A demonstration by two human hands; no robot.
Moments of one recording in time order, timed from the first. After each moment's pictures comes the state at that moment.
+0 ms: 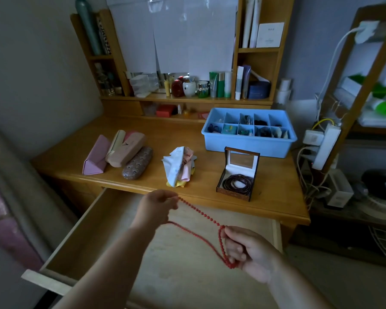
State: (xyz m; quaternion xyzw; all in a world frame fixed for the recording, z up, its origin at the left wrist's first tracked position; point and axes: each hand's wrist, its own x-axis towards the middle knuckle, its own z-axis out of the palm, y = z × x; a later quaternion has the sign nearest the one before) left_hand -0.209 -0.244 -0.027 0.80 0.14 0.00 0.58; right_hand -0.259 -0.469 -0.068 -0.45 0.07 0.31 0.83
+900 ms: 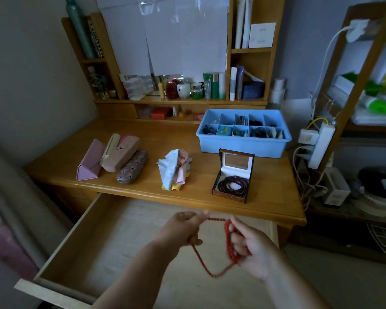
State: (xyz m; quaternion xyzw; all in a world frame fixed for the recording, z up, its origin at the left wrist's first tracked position) left_hand -0.226 -0.293 -0.043 0.76 0.07 -0.20 0.62; right_hand -0.249 -0.477 -0.070 -0.44 0.15 0.26 0.85
